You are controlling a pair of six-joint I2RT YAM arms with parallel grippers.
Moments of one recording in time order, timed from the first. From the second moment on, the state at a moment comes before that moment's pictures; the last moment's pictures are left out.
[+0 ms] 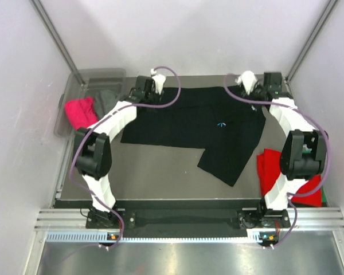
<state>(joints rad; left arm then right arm) -0.35 1.90 1.56 -0.31 -0.11 0.16 -0.01 1.78 1.47 -0.36 -0.15 -0.76</state>
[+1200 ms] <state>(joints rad) -0.22 1.87 1.27 -0.42 0.17 0.11 -0.07 2.07 1.53 -0.54 -0.18 -0.79</state>
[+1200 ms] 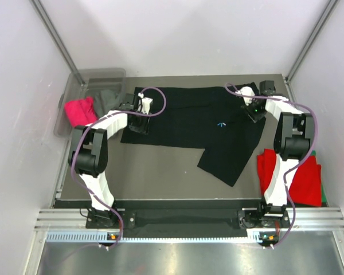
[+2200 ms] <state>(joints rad) -0.22 1.87 1.27 -0.42 0.16 0.10 -0.08 1.95 1.50 -0.59 -0.21 -0.77</state>
